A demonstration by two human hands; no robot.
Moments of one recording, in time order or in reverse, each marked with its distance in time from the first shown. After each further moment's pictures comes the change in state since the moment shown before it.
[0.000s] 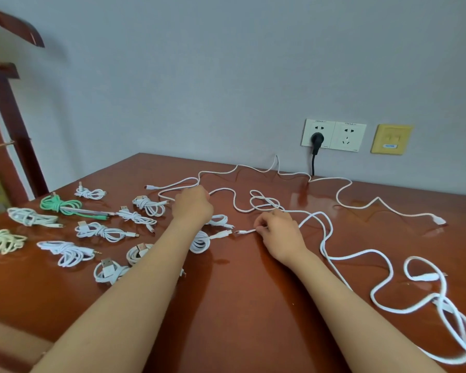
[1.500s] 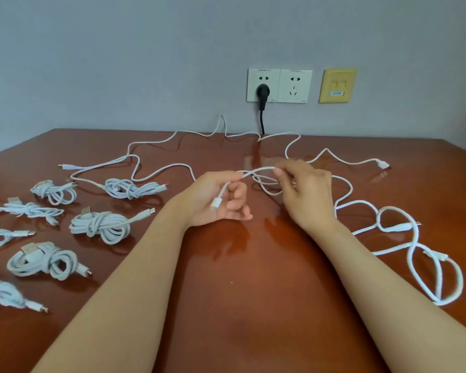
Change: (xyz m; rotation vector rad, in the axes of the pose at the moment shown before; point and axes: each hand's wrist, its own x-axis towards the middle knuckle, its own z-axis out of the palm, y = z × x) left_hand -0.032 0.088 0.071 -1.129 -1.135 0.120; right_hand -0.037 0.098 -0.041 0.080 0.615 -0.032
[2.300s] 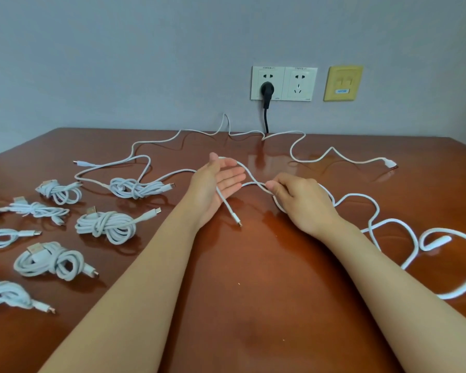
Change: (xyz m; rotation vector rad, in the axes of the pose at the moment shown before) left_hand 0.011 -0.008 -0.002 -0.203 0.479 0.327; right_hand 0.002 -0.011 -0.010 -0.026 -0.485 0.148
